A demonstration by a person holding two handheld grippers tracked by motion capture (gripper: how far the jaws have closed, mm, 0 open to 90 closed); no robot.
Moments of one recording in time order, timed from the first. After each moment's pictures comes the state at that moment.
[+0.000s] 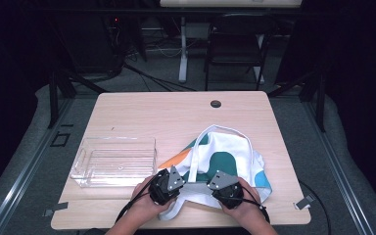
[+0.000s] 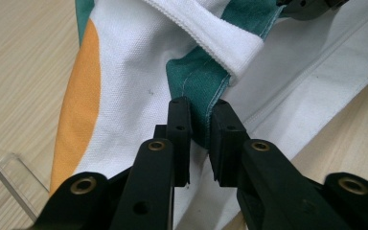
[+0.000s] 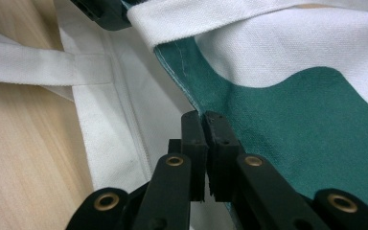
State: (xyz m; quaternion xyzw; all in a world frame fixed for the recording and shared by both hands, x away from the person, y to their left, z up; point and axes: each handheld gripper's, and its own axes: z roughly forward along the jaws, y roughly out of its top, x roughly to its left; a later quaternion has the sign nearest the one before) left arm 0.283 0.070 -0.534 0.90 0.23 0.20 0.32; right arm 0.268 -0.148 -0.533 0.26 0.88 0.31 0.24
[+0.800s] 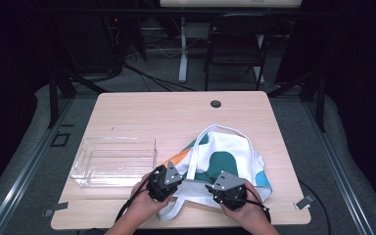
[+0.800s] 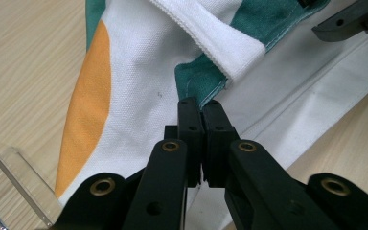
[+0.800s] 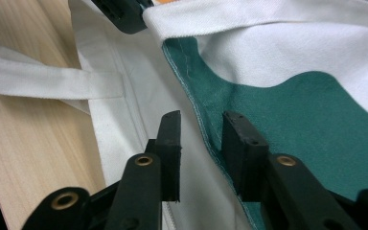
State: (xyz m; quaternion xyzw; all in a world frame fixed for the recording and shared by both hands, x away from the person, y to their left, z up) left arm 0.290 0.075 -0.523 0.89 0.26 0.17 0.34; right arm 0.262 -0.157 -0.527 0.25 0.87 0.36 0.23
